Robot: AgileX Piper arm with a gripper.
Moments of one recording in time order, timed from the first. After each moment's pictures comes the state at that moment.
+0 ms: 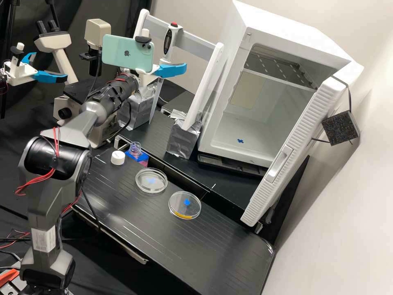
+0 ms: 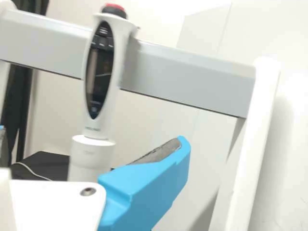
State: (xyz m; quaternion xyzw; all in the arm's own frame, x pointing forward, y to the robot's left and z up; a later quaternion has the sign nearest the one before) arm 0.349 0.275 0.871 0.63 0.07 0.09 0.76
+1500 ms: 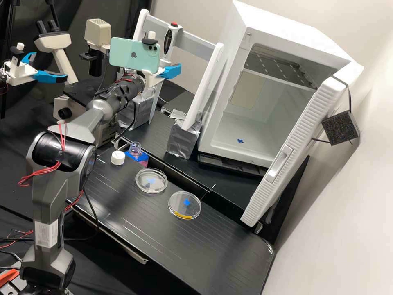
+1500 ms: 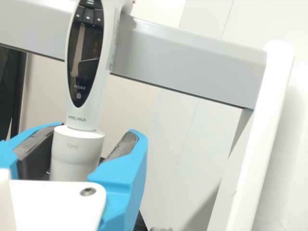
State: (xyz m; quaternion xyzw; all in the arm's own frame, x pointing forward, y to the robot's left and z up) arm 0.365 0.271 0.869 0.63 0.07 0.08 0.77
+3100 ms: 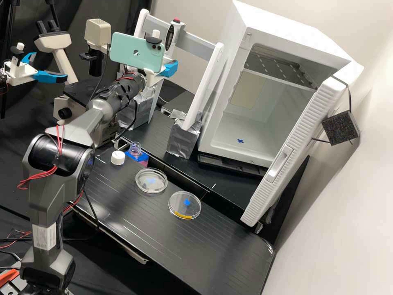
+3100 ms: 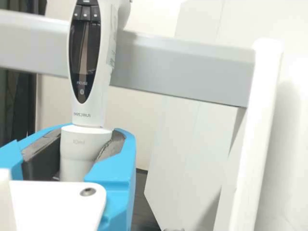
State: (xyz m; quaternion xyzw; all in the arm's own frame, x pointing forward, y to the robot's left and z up) arm 0.357 0.276 0.884 0.67 0.08 0.08 0.73
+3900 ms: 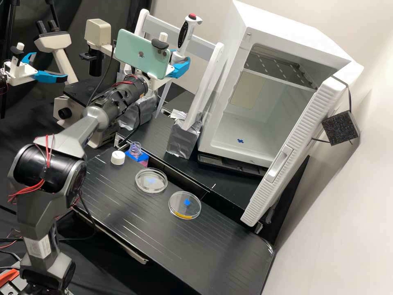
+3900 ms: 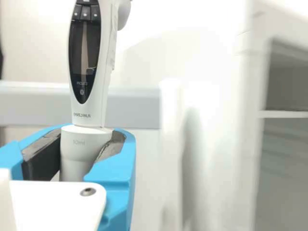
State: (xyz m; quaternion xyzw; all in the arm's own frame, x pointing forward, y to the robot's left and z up) arm 0.313 0.257 0.918 0.71 -0.01 0.16 0.69
